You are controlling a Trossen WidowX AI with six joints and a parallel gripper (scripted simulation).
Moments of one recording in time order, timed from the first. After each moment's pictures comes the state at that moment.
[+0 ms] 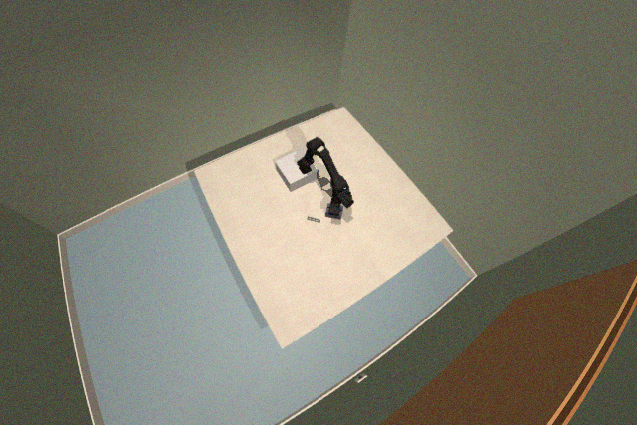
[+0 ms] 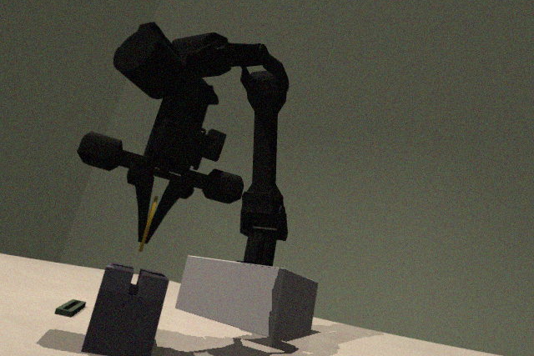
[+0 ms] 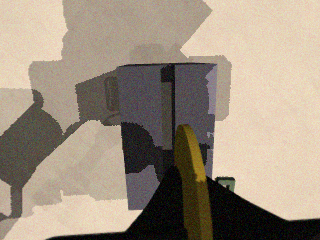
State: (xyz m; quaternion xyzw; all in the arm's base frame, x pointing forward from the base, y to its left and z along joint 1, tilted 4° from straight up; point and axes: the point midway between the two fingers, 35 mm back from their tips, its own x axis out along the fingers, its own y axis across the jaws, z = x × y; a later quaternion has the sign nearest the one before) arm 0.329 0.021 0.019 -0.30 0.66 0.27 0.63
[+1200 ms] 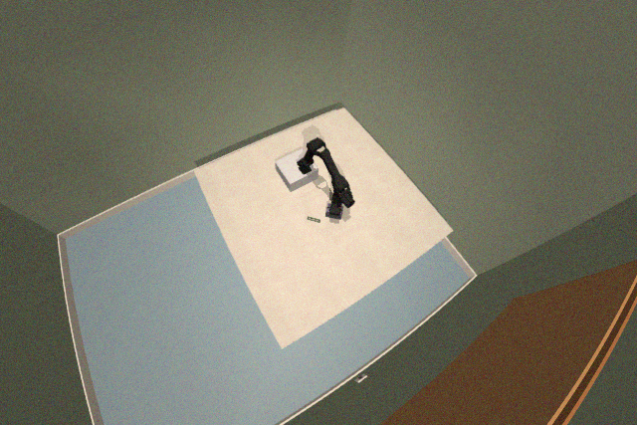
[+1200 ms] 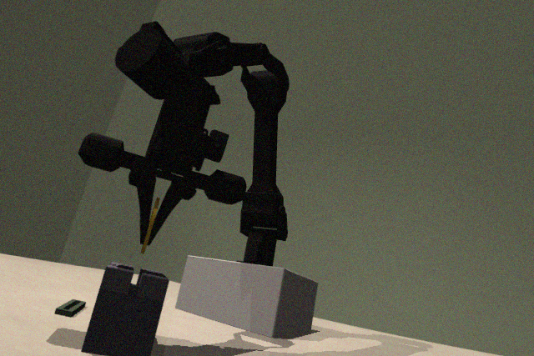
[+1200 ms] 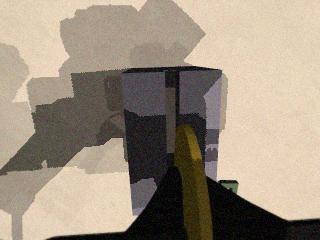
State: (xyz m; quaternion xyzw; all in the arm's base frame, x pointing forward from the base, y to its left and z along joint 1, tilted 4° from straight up) arm 0.329 0.026 0.017 -0.30 0.66 0.27 0.63
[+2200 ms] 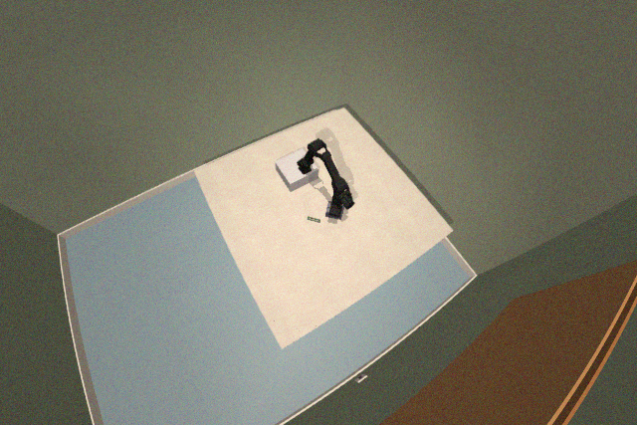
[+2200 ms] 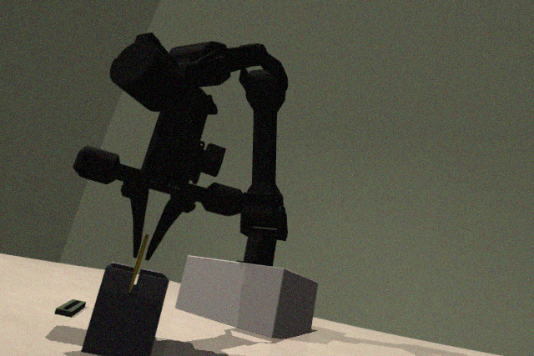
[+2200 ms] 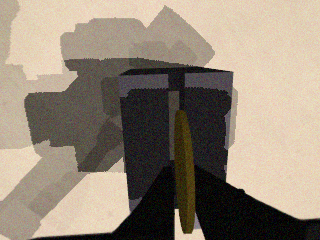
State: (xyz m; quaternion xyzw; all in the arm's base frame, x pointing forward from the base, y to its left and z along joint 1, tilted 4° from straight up) arm 0.329 0.025 0.002 -0.30 0.66 0.27 0.63
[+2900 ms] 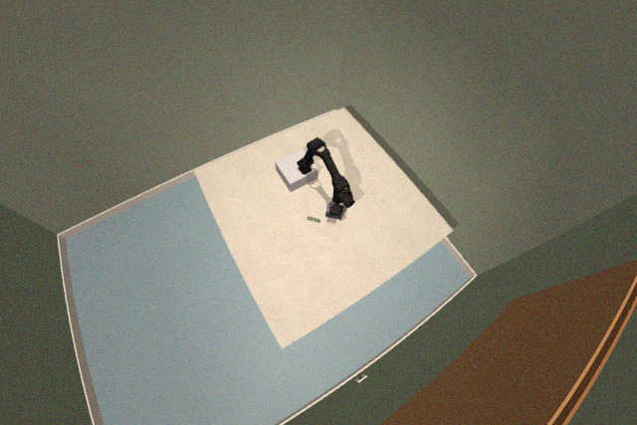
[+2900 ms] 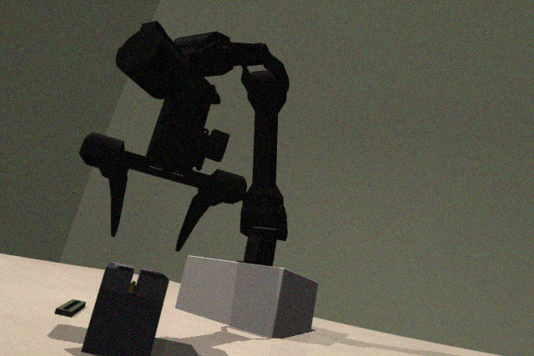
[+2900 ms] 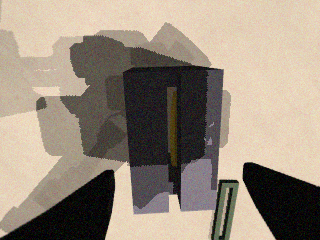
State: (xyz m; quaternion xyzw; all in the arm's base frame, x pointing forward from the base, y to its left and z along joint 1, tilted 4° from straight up) arm 0.328 0.026 0.018 -0.30 0.66 0.28 0.63
